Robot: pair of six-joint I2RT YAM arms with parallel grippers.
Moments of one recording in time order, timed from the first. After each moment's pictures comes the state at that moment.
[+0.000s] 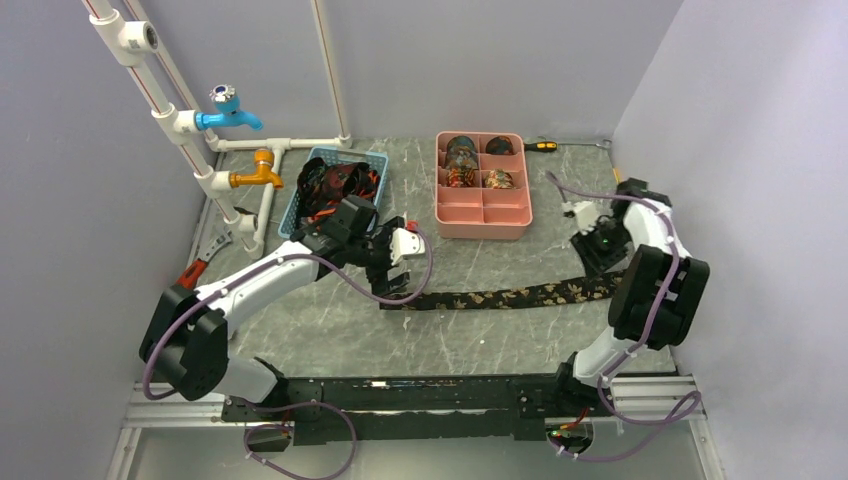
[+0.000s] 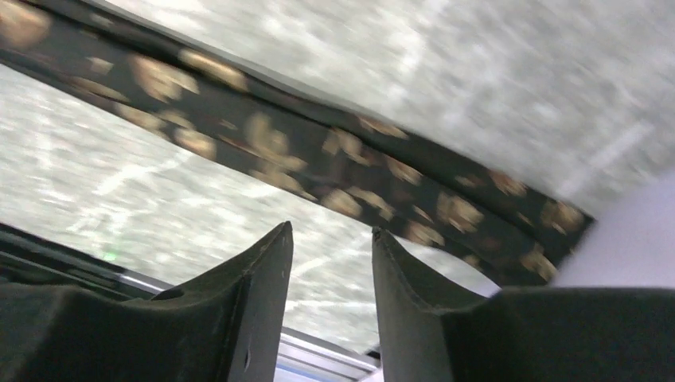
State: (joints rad) left arm -0.62 1.40 0.98 -0.38 0.55 0.68; right arm -0.39 1.67 1.24 -1.05 -0.15 -0.94
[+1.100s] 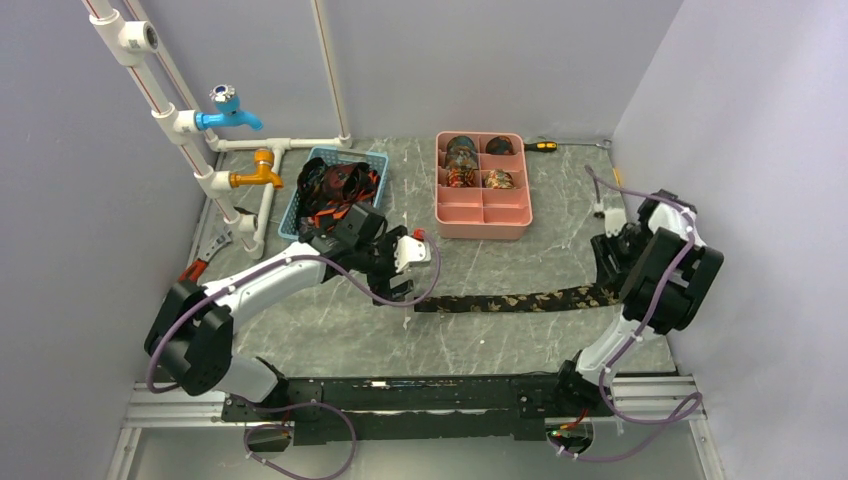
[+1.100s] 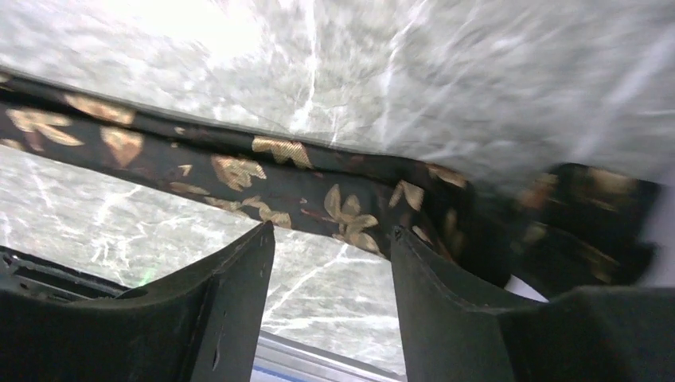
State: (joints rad) left arm -0.66 1.45 0.98 -0.44 0.48 0.64; right arm -0.53 1.82 1.24 -1.02 -0.21 -0.82
